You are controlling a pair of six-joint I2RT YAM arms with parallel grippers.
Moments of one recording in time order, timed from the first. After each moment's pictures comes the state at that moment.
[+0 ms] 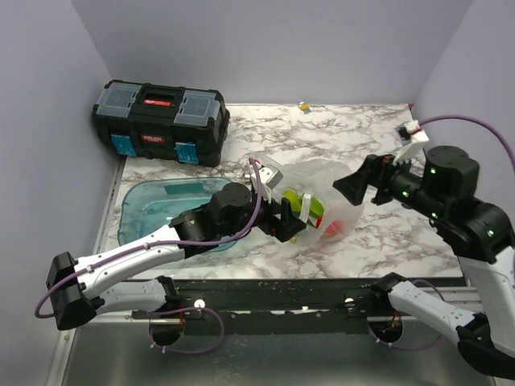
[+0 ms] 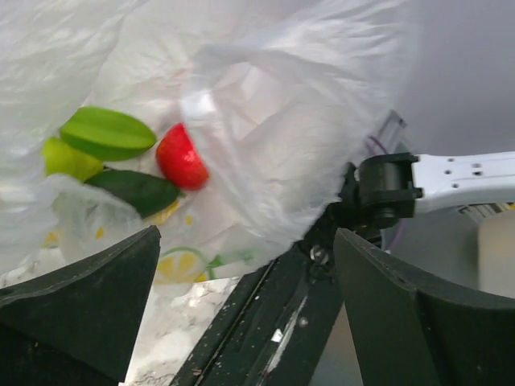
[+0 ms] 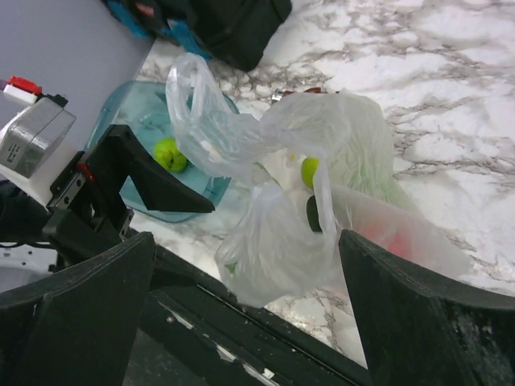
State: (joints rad) left arm -1.06 1.10 0.89 -0.09 0.05 -0.51; right arm 0.51 0.89 1.43 -0.93 -0.14 0.36
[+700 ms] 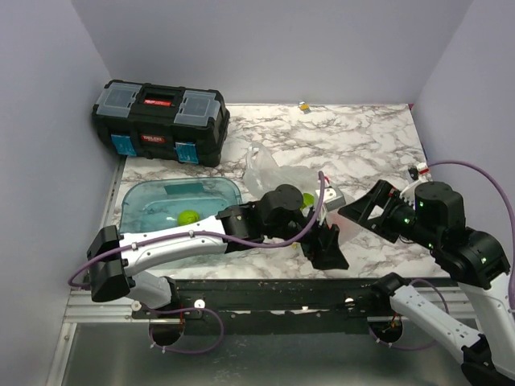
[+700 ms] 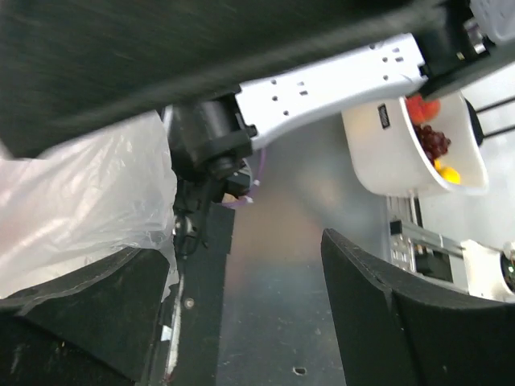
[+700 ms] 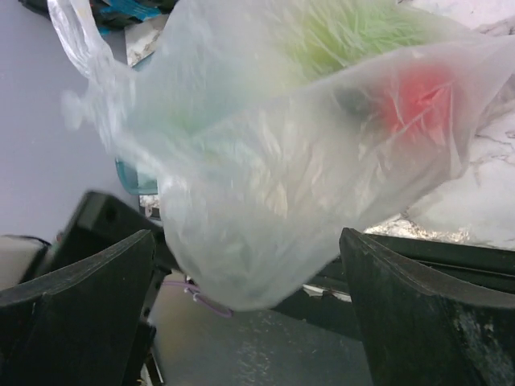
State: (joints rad) left arm -1.21 1.41 1.20 -0.08 0.43 -0.52; right arm 0.51 0.67 1.19 -1.10 -0.07 0.88
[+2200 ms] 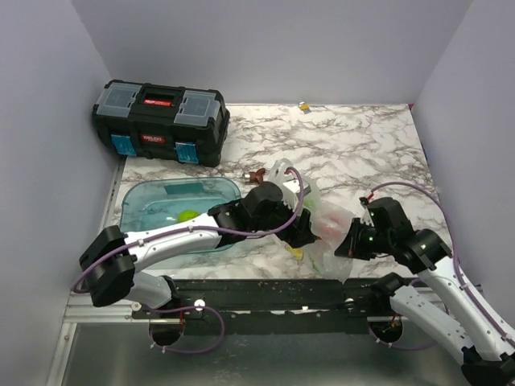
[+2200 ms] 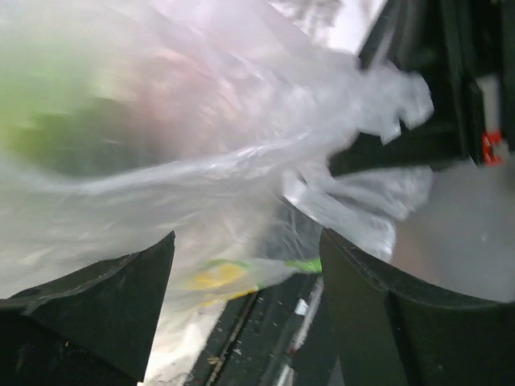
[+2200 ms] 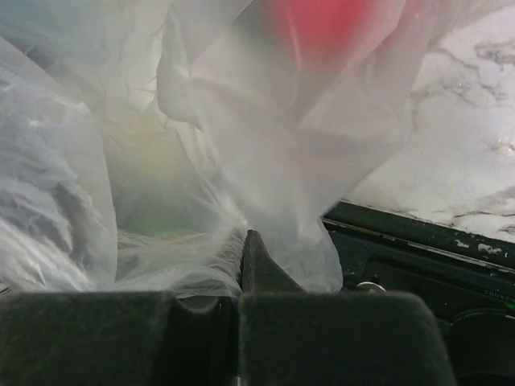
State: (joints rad) left arm -1.08 1.35 0.94 -0.05 0.26 -0.44; right arm 0.51 0.66 0.75 -1.02 -0.21 0.66
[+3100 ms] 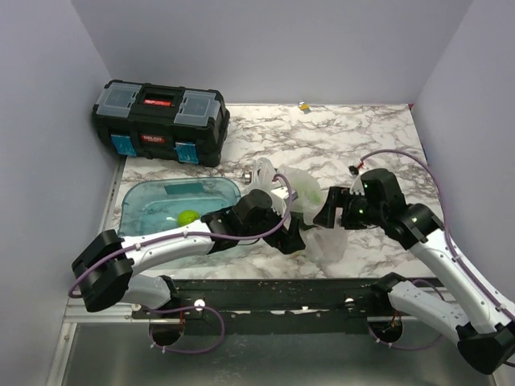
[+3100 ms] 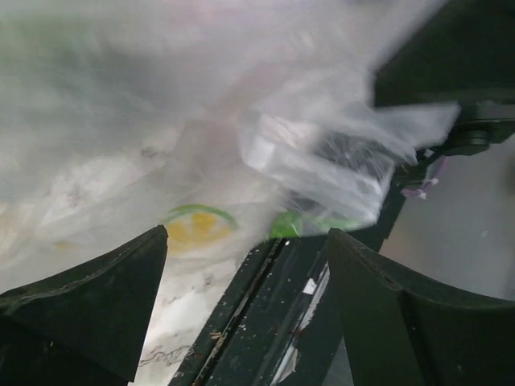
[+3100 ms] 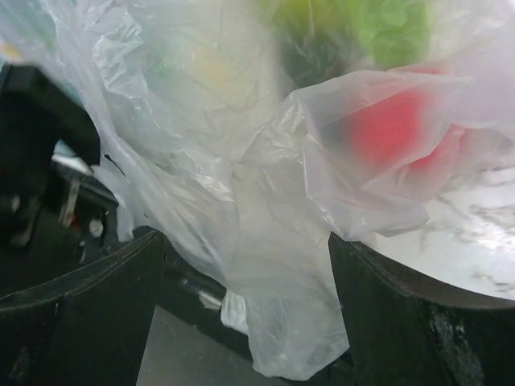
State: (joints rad) left arm -1.01 1.34 0.80 0.00 0.27 -0.49; right arm 0.51 0.85 0.89 -0.80 -0.22 0.55
